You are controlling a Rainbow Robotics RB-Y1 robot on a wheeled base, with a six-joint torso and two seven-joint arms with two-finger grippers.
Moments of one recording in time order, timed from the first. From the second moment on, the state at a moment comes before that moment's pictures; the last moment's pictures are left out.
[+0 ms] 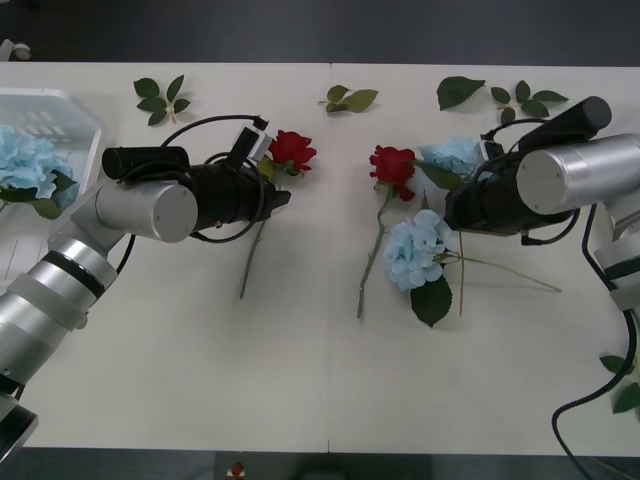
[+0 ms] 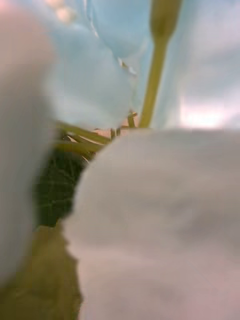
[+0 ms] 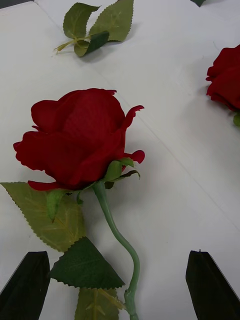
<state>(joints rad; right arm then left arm) -0.52 -0.50 0.17 -1.48 -0.64 1.32 1.25 -0.60 0.47 -0.45 -1.27 0.93 0.60 -1.99</state>
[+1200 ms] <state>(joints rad) -0.29 -0.70 -0.20 -1.85 -1.43 1.34 2.12 -0.51 0.63 -0.29 -1.55 1.41 0.90 -2.10</state>
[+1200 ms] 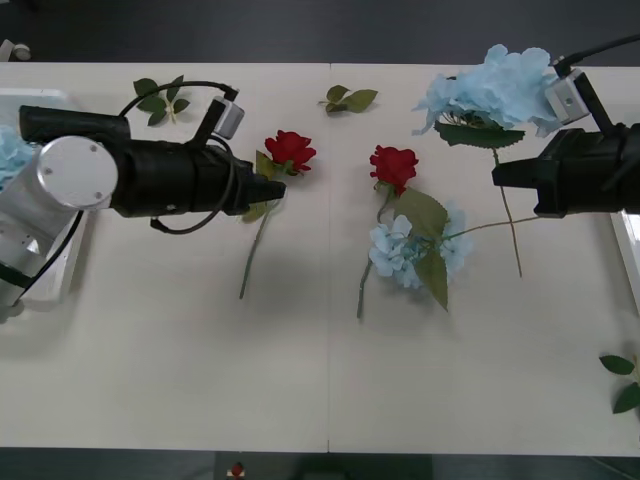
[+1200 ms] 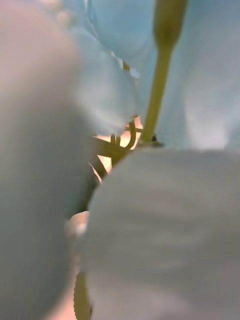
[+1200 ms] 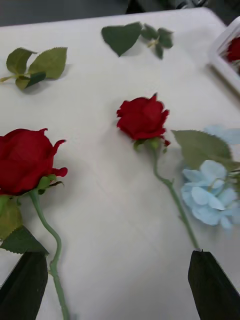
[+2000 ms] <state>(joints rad) -0.16 -0.71 -0.31 -1.86 -1.93 1.47 2.43 -0.16 0.68 -0.06 -1.57 2.13 1.21 -2.69</state>
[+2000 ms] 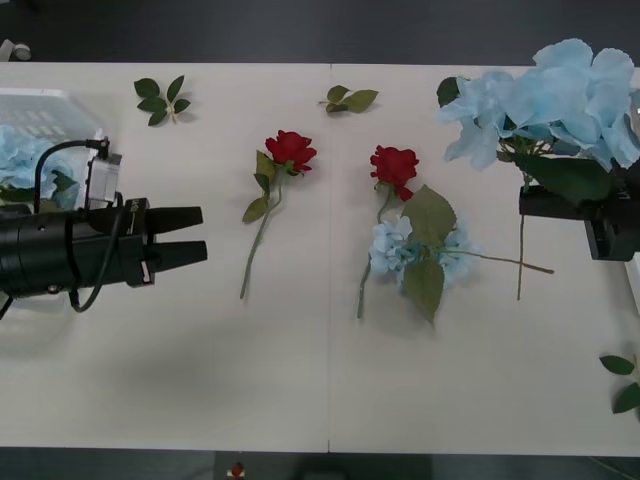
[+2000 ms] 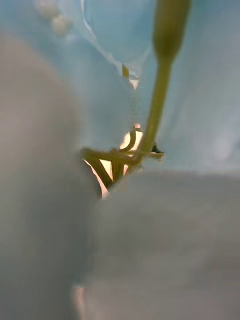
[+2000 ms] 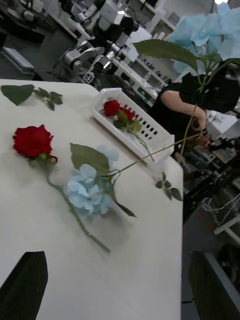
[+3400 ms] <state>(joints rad) -0.23 -0.51 0.13 -1.99 -1.77 1.13 2.21 -0.15 0.29 -0.28 -1.58 2.12 1.13 -2.69</state>
